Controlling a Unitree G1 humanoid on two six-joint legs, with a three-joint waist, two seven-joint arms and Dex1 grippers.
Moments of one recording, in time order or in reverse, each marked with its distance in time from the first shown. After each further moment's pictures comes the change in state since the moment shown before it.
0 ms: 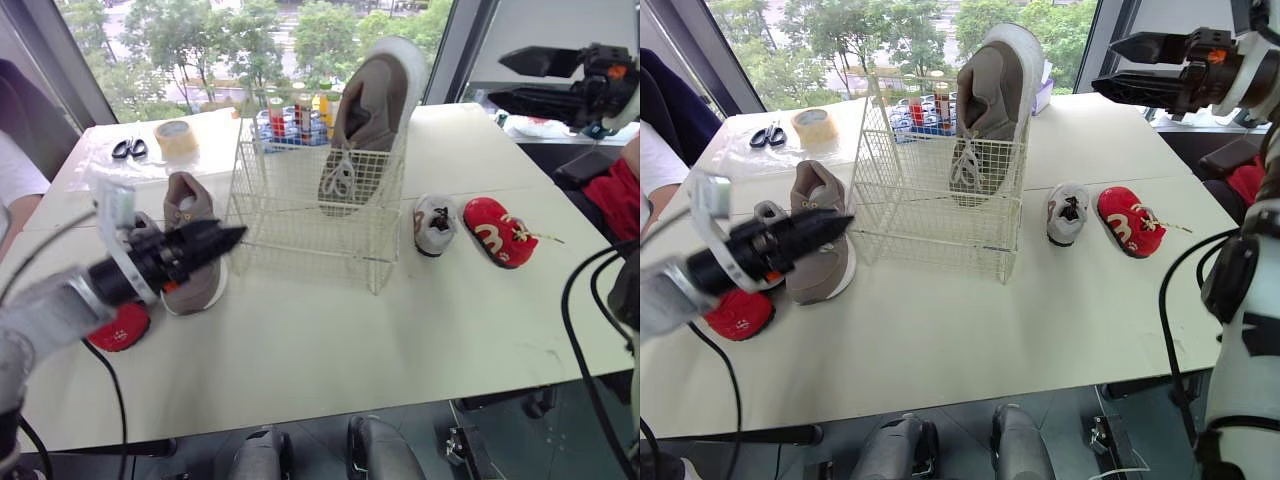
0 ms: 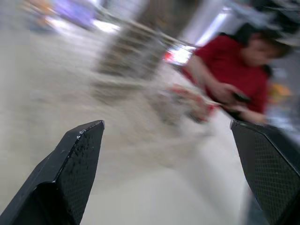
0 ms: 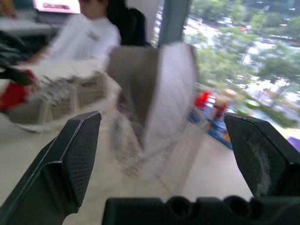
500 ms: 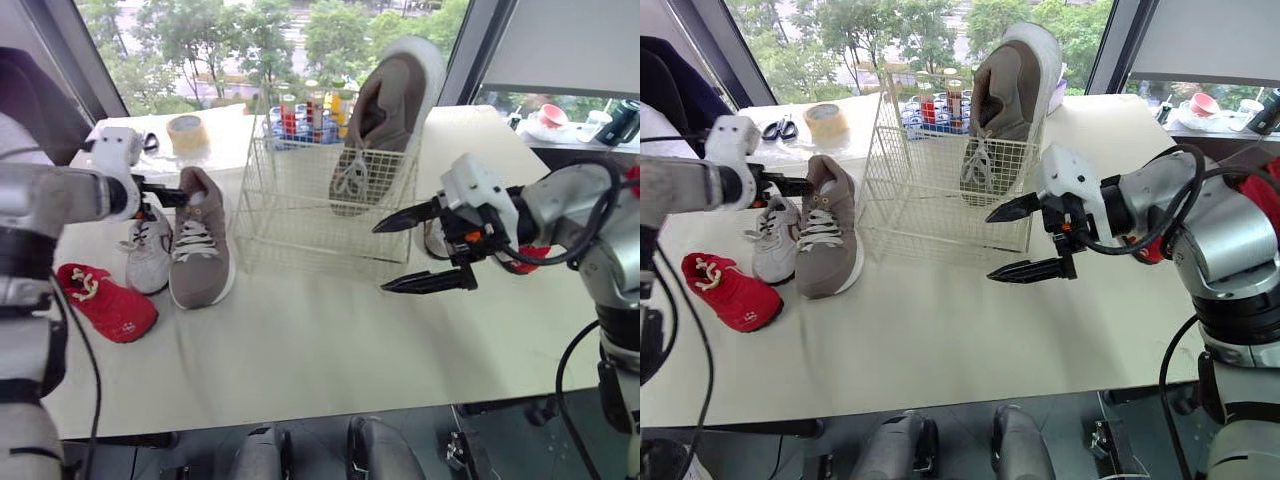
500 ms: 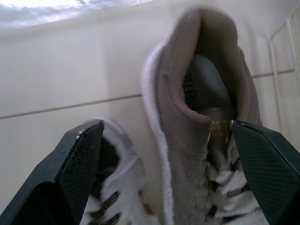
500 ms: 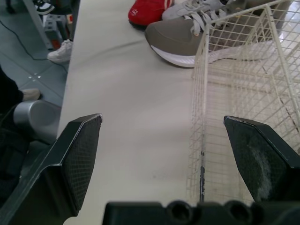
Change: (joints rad) left arm -0.891 -0.023 -0.621 0.974 0.864 0.270 -0.114; right arm 0.476 -0.015 0.266 -0.937 0.225 0.217 -0.181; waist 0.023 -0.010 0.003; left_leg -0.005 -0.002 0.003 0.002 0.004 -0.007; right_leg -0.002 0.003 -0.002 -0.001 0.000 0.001
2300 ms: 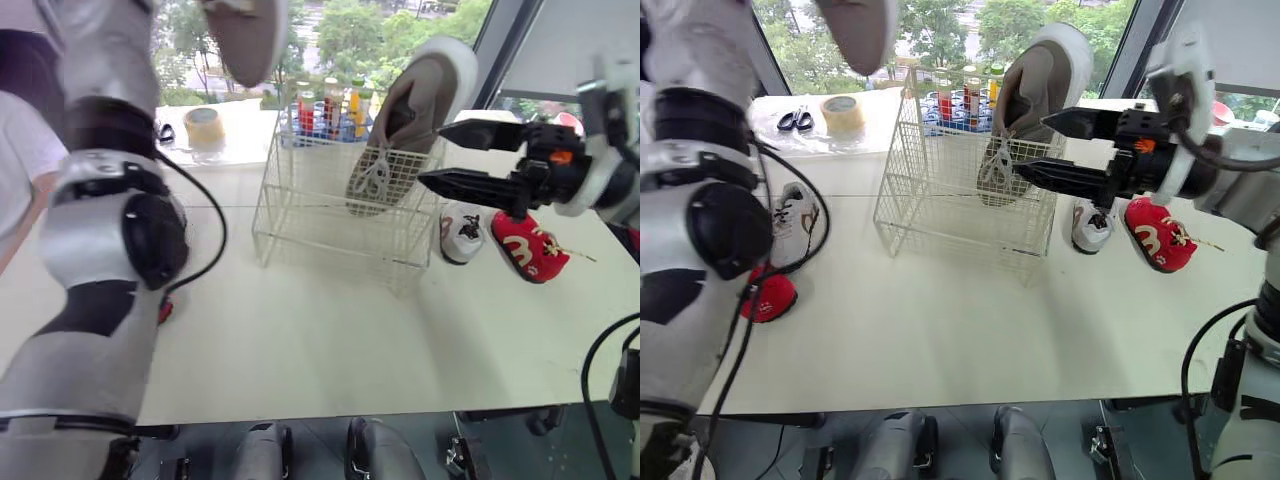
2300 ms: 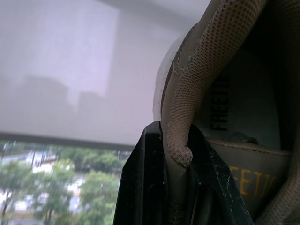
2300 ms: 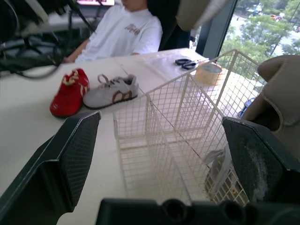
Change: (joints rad) left arm -0.562 -0.552 0.534 0.442 0.375 -1.293 -0.072; right arm 0.029 -0.058 -0.450 -0.026 0.513 0.297 -0.498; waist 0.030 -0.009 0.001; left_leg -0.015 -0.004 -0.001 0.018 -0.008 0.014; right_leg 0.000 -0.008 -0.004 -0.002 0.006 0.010
